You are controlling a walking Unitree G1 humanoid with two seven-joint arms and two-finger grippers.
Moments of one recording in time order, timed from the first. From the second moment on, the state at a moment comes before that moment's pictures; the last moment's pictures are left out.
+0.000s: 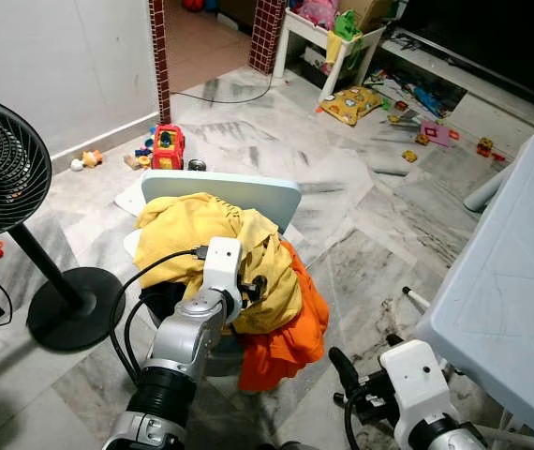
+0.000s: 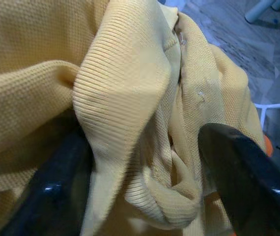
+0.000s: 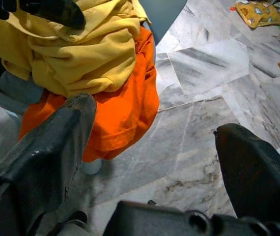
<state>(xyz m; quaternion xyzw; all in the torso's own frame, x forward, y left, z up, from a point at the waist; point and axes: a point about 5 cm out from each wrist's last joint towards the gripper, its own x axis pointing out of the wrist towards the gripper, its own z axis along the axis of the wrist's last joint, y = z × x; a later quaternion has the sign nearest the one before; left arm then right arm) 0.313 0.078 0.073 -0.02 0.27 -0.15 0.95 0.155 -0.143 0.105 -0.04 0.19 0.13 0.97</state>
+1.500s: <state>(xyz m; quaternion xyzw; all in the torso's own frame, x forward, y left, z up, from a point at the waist) 0.298 0.080 0.096 0.10 0.17 -0.25 0.95 0.170 -0.143 0.110 -0.05 0.16 0.13 0.98</state>
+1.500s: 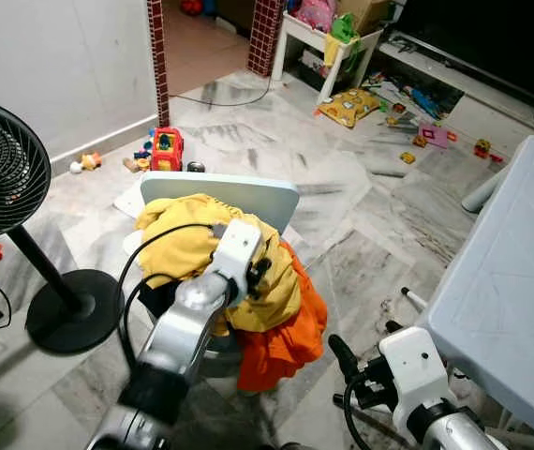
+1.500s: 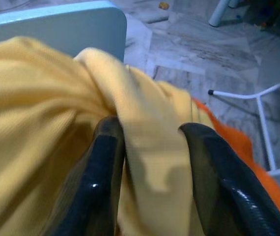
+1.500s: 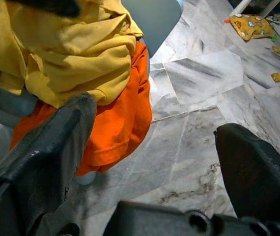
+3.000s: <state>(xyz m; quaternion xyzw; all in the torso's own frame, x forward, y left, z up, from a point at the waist) 0.285 0.112 0.065 0.19 0.21 -0.26 0.92 0.174 -0.146 0.107 -0.05 0.16 0.13 0.98</state>
